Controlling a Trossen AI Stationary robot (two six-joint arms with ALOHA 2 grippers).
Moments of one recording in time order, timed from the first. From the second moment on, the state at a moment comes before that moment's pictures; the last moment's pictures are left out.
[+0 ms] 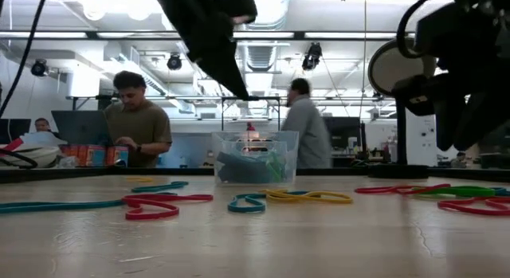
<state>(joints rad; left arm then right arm) -0.13 1.63 1.24 -0.52 -0.38 -0.09 0.42 1.26 0.57 -0.32 0.07 0.13</state>
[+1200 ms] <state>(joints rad) -0.37 1.64 1.23 -0.52 -0.58 -0.18 0.41 1.42 0.56 -0.29 0.16 0.17</state>
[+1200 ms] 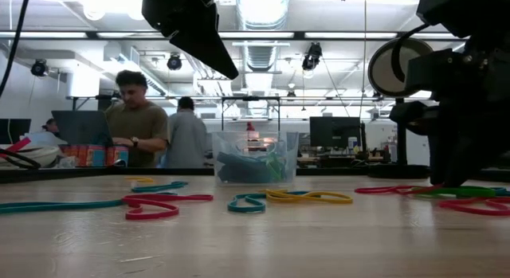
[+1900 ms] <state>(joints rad) -0.37 1.64 1.18 -0.51 -0.61 -0.18 0.41 1.31 0.62 -0.31 0.15 0.14</state>
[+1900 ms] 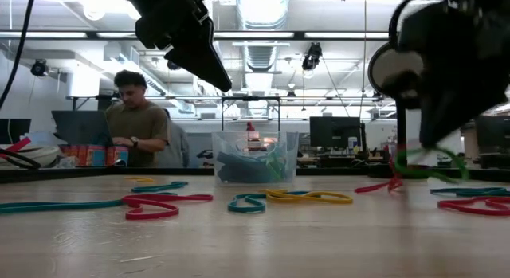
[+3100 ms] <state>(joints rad) -0.37 1.64 1.18 -0.47 -0.61 -0.18 0.38 1.30 0.71 -0.54 0.24 0.38</state>
